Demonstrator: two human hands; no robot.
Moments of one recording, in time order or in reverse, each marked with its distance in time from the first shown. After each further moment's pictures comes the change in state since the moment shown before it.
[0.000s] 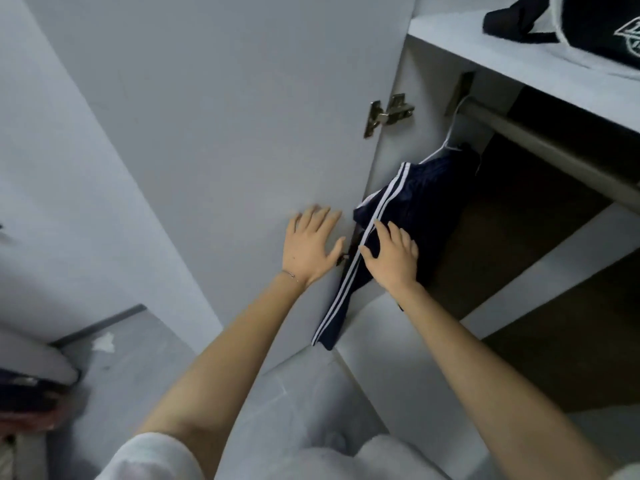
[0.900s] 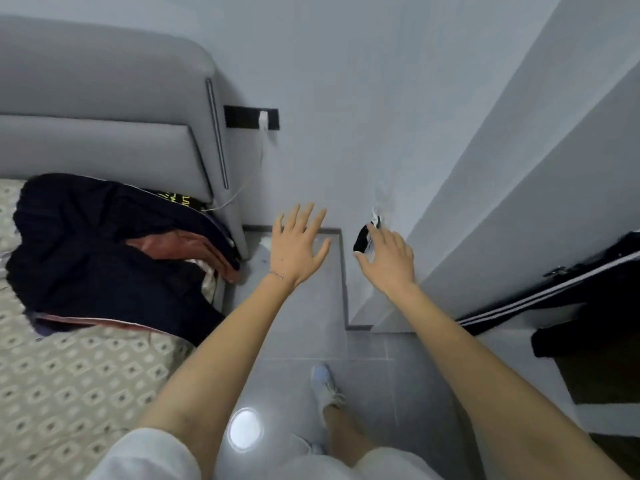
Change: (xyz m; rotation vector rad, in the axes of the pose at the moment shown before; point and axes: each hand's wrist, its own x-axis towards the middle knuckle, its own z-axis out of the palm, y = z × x) left_hand -0.380 -0.273 -0.276 0.322 0.030 -0.543; right_hand -0.239 -0.418 0.117 0.016 -0.286 -0.551
